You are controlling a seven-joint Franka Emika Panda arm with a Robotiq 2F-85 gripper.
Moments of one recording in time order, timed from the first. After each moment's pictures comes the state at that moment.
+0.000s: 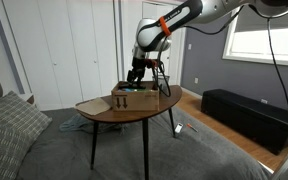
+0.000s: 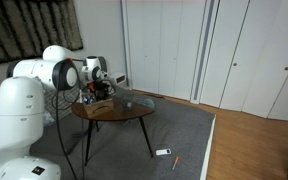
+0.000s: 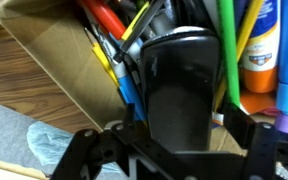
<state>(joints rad) 0.22 0.44 0.17 -1.64 -0.04 2.32 -0.12</state>
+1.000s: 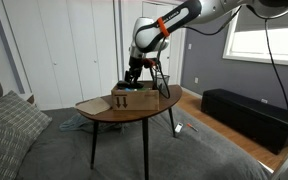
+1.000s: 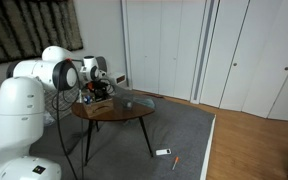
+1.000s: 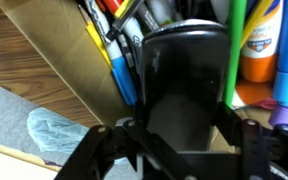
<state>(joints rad) 0.24 0.45 0.17 -1.62 -0.10 2.35 -0.11</state>
